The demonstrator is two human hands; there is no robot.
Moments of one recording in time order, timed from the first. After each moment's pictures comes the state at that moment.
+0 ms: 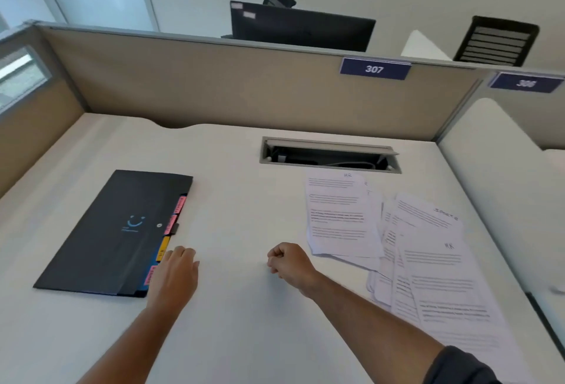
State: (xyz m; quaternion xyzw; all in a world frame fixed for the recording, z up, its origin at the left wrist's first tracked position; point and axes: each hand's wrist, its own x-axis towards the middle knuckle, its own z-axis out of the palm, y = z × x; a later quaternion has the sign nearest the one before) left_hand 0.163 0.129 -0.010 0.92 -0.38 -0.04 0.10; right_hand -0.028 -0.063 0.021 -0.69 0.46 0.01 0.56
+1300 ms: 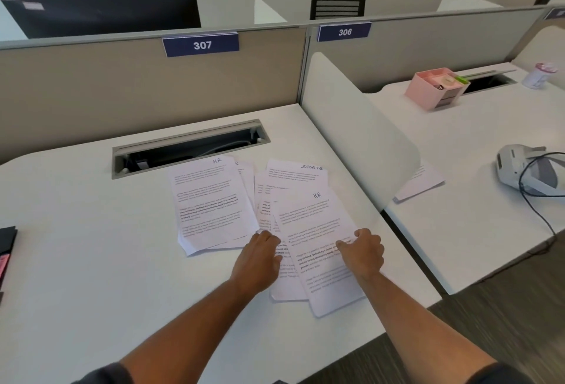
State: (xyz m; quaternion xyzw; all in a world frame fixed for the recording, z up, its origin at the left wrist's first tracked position) left_hand -0.160 -0.118 0.010 0.69 -0.67 -0.21 0.17; right_hand -0.392 -0.203 0.008 -0.52 0.81 -0.12 0.26
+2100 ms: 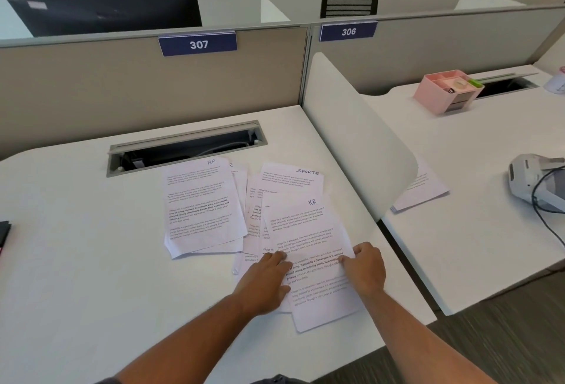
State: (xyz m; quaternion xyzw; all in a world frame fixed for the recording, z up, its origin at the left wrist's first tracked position) left_hand -0.202 -0.122 -0.012 0.64 -0.73 -0.23 0.05; right_hand -0.430 -0.216 -0.006 -0.55 0.77 -0.13 0.29
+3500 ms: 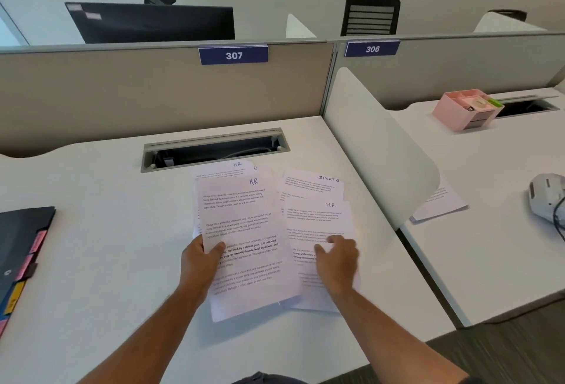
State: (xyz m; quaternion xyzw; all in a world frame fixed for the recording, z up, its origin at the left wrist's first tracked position) left_hand -0.071 -0.065 0.026 0.74 -0.19 -0.37 0.53; right_hand -0.321 -0.183 0.001 -0.60 0.72 -0.21 0.28
